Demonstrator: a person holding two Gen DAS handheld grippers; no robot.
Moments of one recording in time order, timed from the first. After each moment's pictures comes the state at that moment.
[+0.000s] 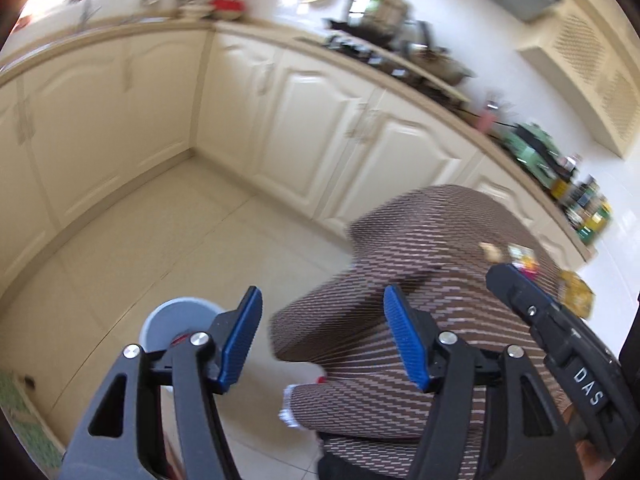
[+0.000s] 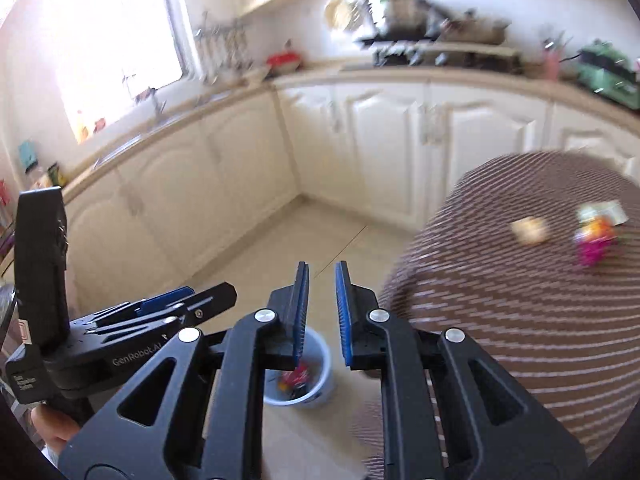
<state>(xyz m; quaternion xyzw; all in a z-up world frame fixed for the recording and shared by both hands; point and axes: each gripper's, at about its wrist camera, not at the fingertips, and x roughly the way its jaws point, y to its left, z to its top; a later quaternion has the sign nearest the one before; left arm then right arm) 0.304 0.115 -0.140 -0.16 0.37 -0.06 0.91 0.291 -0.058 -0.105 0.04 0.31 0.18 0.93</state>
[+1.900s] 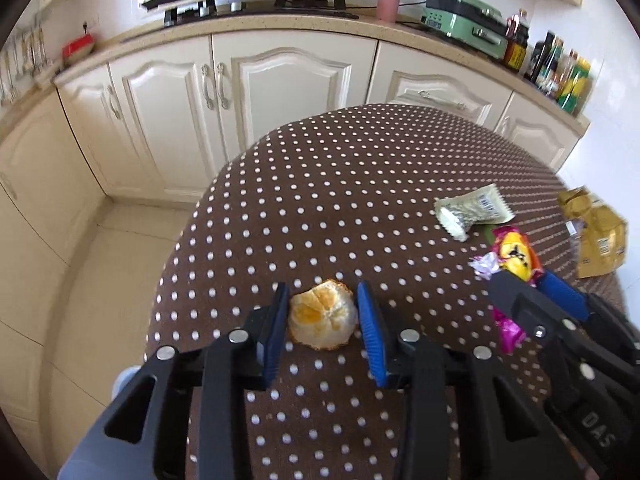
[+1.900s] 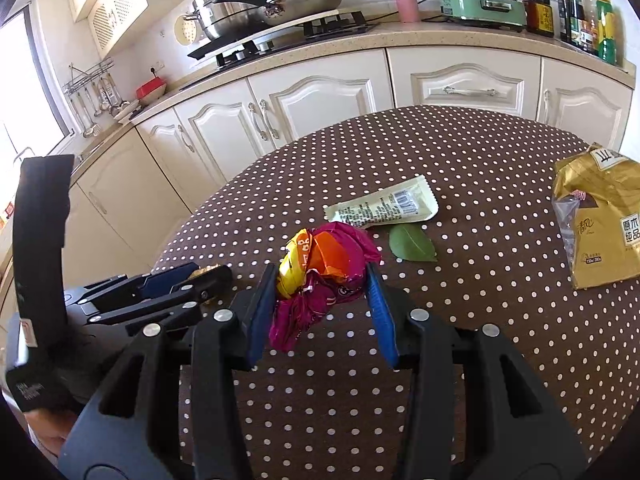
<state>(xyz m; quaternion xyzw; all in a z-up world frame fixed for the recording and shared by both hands) 0.463 -0.136 -0.163 0.01 0.45 -0.17 0.87 0.365 -0.281 -0.131 0.13 0.36 0.01 0.93</state>
